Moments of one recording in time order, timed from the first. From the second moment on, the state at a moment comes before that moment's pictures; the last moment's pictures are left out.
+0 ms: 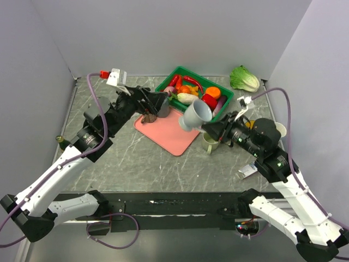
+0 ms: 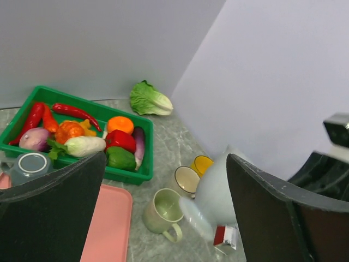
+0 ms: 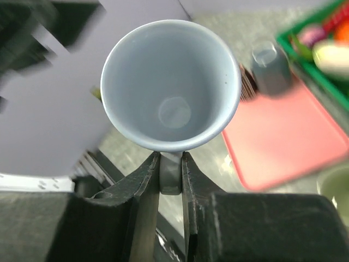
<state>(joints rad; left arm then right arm) -0.69 1.04 1.19 0.02 -0.04 -0.47 0.55 0.76 1.03 -0.34 -0.21 0.54</state>
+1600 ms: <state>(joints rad) -0.69 1.19 1.23 -0.09 -0.13 -0.42 1.04 0.87 0.39 -0.08 0.44 0.35</state>
